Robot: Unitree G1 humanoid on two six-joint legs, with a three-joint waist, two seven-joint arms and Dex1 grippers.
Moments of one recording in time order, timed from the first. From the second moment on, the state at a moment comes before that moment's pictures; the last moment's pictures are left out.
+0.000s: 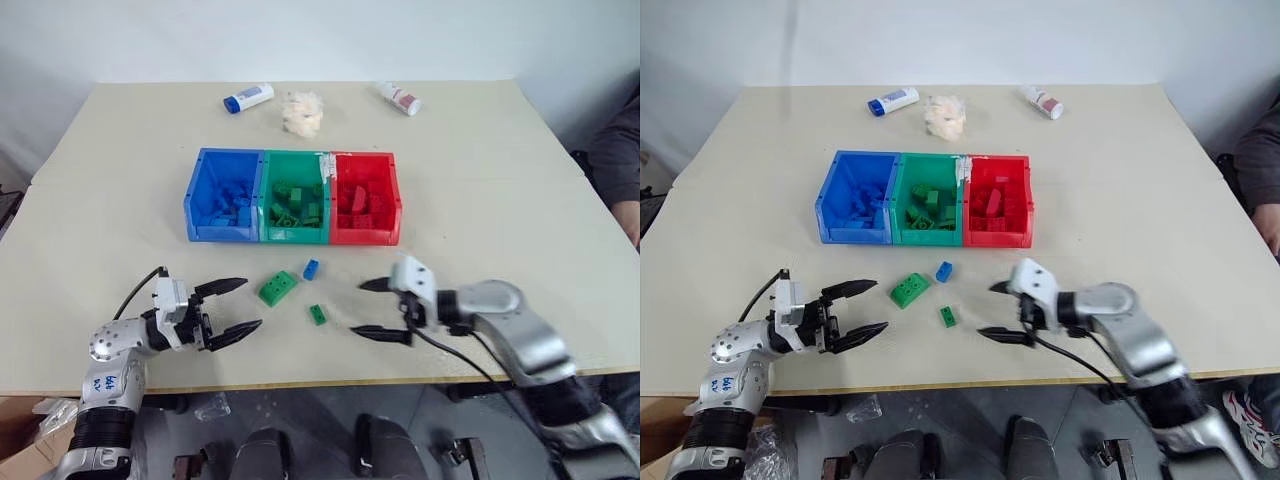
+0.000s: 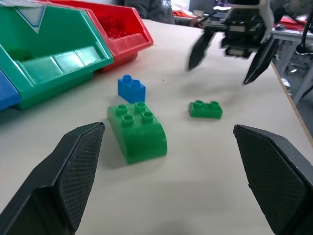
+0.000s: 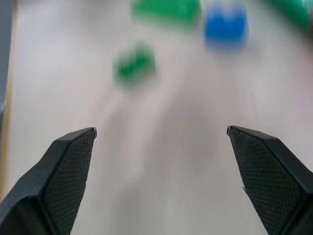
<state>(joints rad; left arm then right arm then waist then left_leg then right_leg) -0.19 0.52 0.18 0.30 -0.48 -0.16 -1.29 -0.28 -0.74 0.12 -0.23 0.30 0.48 1.10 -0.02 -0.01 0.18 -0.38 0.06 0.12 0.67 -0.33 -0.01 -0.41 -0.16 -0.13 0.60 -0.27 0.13</state>
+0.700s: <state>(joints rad) -0.20 0.64 0.24 0.36 -0.59 -0.09 -1.50 -0.37 -0.69 0.19 -0.22 0.27 0.45 1.06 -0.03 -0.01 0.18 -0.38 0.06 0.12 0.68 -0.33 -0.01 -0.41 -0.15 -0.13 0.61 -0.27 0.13</state>
